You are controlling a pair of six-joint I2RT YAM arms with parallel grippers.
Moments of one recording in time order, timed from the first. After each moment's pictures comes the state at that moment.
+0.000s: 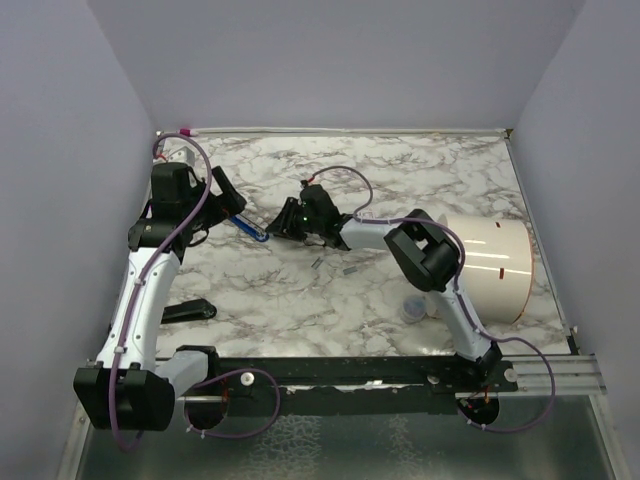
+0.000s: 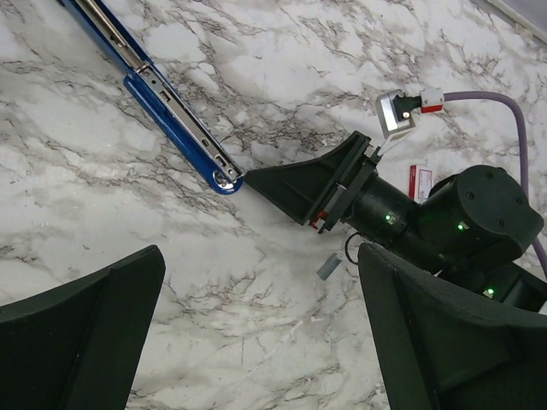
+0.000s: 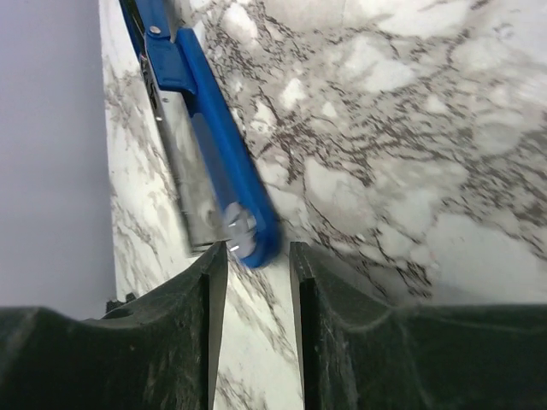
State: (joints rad) left arm -0.04 1.10 1.10 -0.62 0.15 -0.51; right arm 0.77 2.36 1.56 0.31 -0.23 0.99
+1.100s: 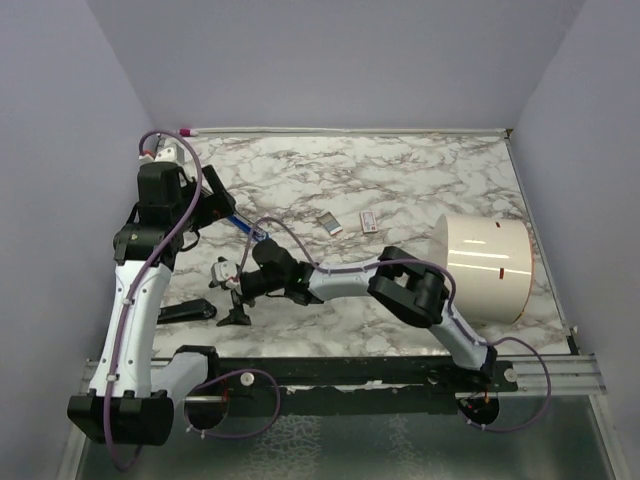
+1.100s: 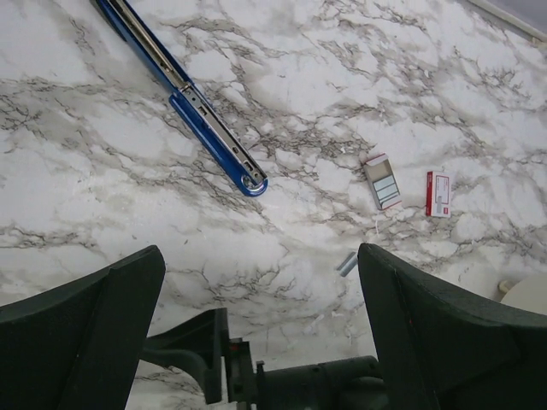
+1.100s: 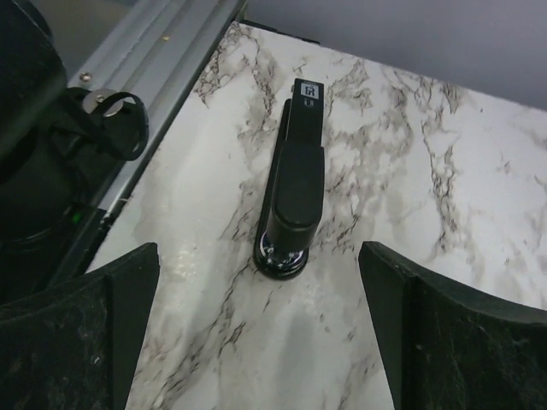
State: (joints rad) left arm -0.05 1.04 1.19 -0.76 0.05 -0.44; right arm 1.14 2.23 1.43 0.55 -0.66 -0.27
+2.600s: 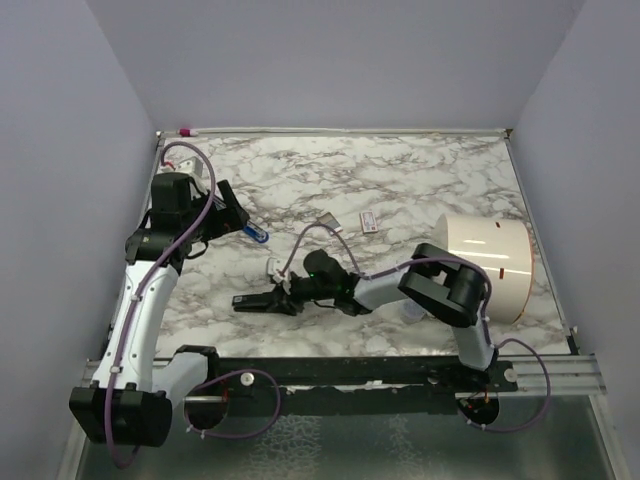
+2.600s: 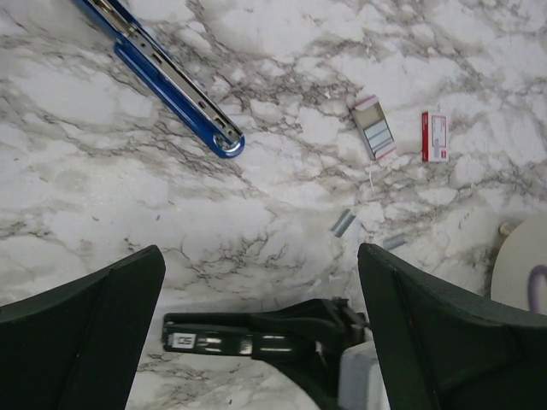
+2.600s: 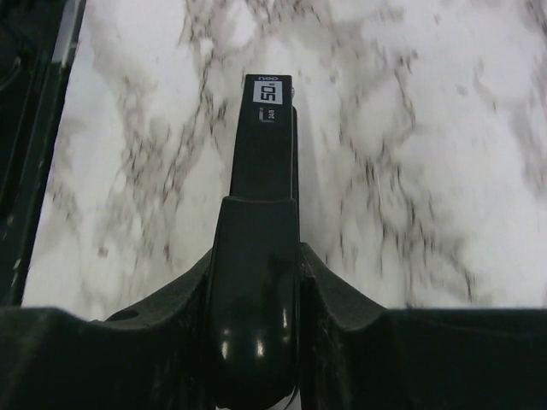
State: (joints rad) left arm -0.06 1.01 1.10 -0.74 0.16 -0.41; right arm 1.10 2.10 1.05 0.68 -0.48 -0.16
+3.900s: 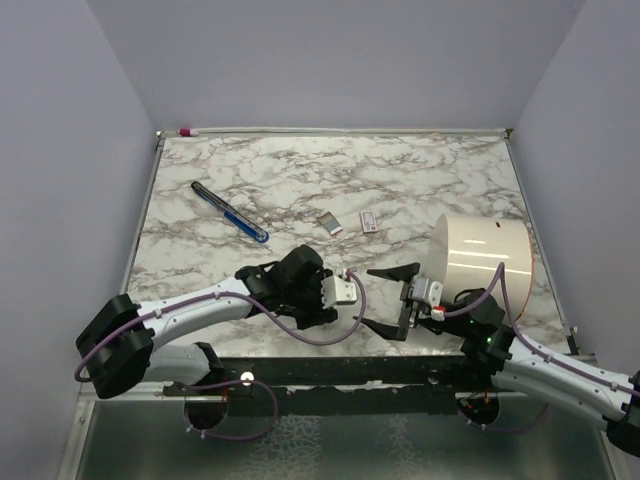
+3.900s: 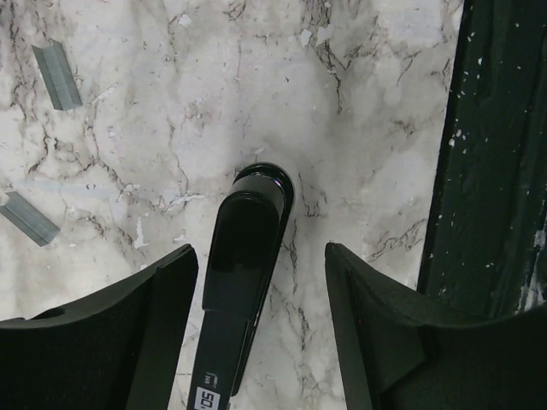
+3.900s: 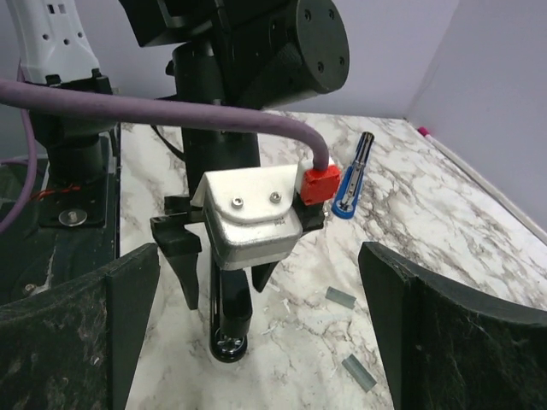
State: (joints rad) left arm -0.95 1.24 0.72 -0.40 0.32 0.42; right arm 0.97 0.51 0.19 0.51 -0.30 -0.19
